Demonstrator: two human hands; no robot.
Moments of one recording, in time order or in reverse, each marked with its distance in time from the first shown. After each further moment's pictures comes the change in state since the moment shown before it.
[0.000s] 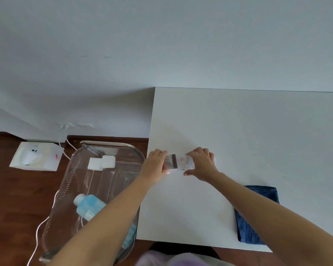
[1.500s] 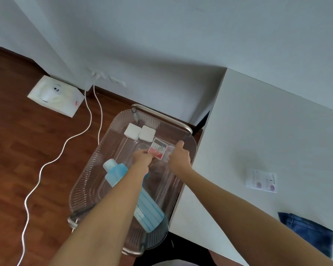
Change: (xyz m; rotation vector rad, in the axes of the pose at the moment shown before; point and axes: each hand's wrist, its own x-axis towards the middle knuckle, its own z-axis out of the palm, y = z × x) left_hand -0.047 -0.179 0.044 -1.543 0.296 -1.180; right_hand 0.050 -0.230 0.101 0.357 -0.200 0.229
